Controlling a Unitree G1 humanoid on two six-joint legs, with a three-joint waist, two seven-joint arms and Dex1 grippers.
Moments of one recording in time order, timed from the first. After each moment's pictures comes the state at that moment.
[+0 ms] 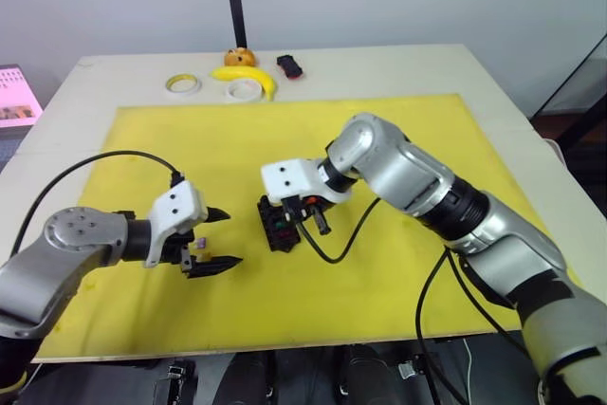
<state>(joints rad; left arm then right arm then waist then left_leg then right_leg) -0.17 1.00 0.05 -0.45 -0.53 0.63 -1.01 -1.18 -0.47 0.74 0.00 -0.02 0.74 1.41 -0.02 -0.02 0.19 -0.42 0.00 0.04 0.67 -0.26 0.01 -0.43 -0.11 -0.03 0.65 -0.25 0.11</state>
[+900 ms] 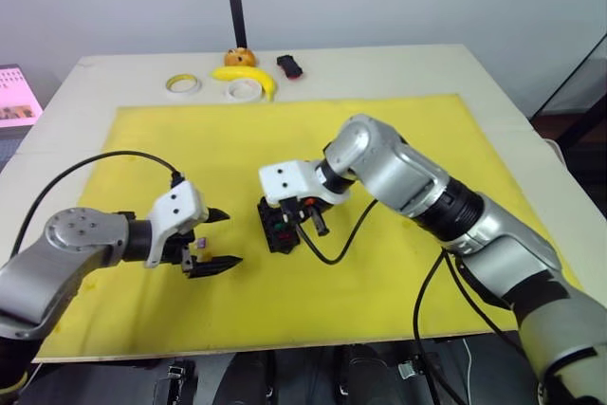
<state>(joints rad) -0.16 1.00 0.05 -0.47 -0.52 0.65 -1.00 -1.17 -0.46 0.75 0.03 -0.05 0.71 1.41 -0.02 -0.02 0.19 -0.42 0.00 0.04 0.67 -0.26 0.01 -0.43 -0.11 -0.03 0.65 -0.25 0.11</state>
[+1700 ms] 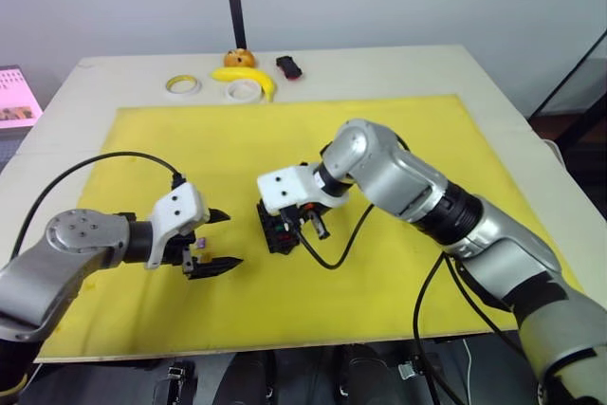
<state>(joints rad) -0.16 1.00 0.05 -0.47 -0.52 0.65 -0.99 -1.16 -0.46 0.77 0.00 -0.11 0.67 1.42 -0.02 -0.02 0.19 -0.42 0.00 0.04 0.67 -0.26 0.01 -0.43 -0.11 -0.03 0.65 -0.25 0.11</state>
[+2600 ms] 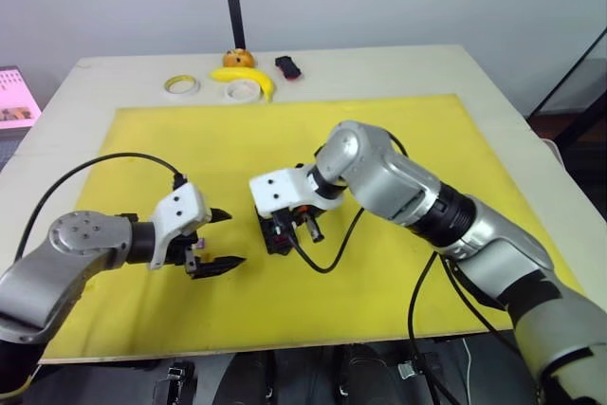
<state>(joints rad) -0.15 0.98 0.05 -0.48 -0.51 0.65 -0.97 -1.18 -0.41 0.78 -0.03 -0.14 0.76 1.43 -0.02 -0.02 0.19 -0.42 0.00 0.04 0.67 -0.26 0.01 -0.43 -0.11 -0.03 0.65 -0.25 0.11</state>
